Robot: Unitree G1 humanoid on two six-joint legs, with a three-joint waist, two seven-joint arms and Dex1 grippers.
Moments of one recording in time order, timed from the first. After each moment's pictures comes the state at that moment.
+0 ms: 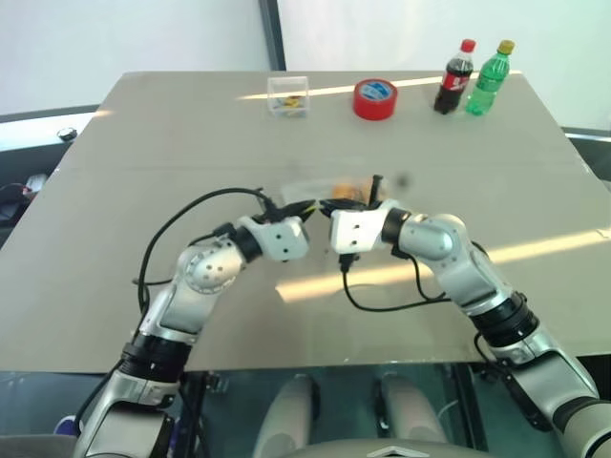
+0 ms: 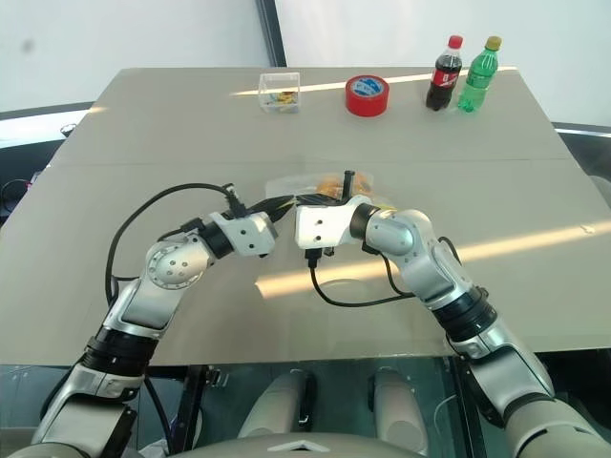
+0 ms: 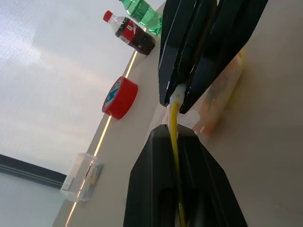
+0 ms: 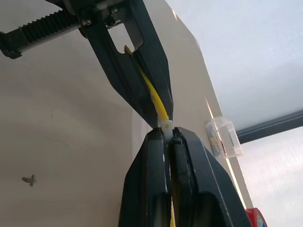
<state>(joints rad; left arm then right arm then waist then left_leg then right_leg) -0.36 0.57 -0.15 -0.03 0.29 -0.30 -0.52 -0.65 -0.36 0.45 -0.07 -0.40 -0.01 0.65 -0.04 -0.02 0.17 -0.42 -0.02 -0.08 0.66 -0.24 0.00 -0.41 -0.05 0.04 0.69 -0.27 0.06</state>
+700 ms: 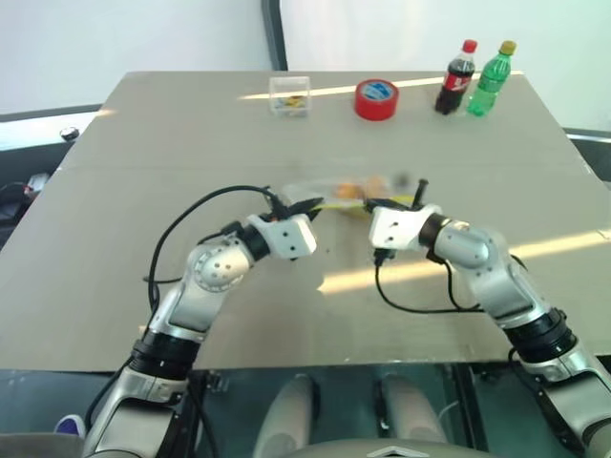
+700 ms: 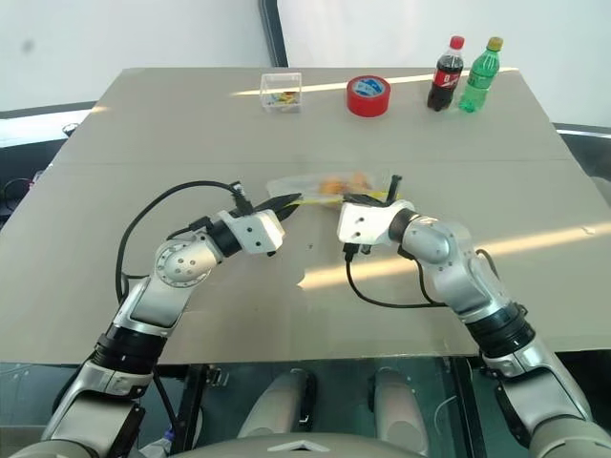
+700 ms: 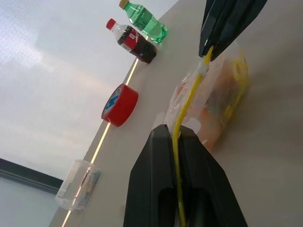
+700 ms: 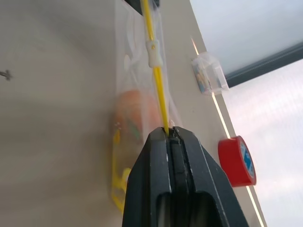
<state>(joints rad) -0.38 0.54 -0.16 -0.03 0.27 -0.29 -0.51 -0.52 -0.52 0.37 -0.12 -0.40 0.07 0.57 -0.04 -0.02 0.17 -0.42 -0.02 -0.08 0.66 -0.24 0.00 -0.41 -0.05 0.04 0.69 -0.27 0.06</state>
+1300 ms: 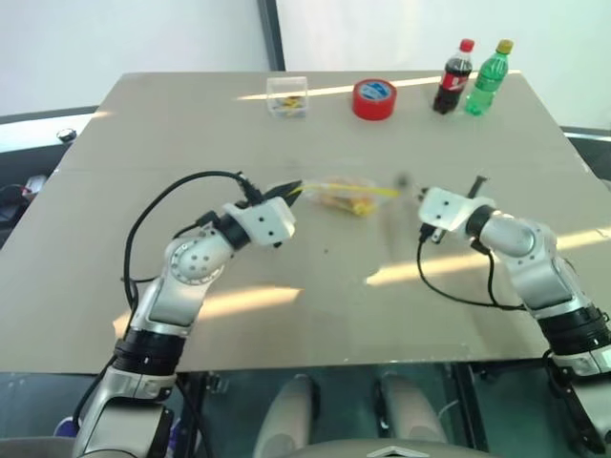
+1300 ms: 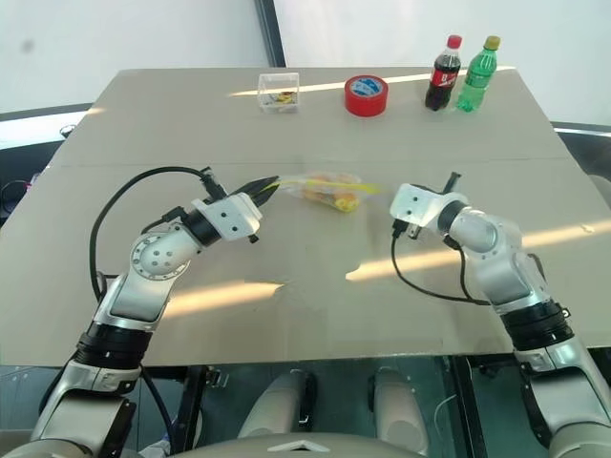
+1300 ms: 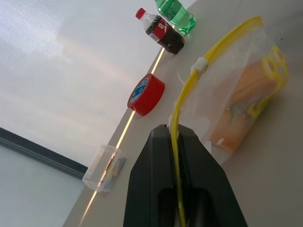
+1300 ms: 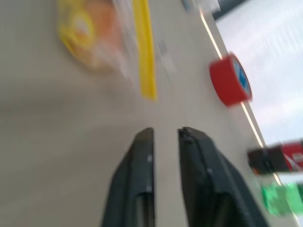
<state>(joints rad) -0.38 0.58 -0.09 -0.03 0.23 -0.29 -0.50 -0.48 -0.61 0.22 -0.09 -0.26 0.12 0.64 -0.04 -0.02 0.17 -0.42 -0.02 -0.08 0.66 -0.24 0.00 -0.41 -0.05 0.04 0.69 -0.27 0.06</state>
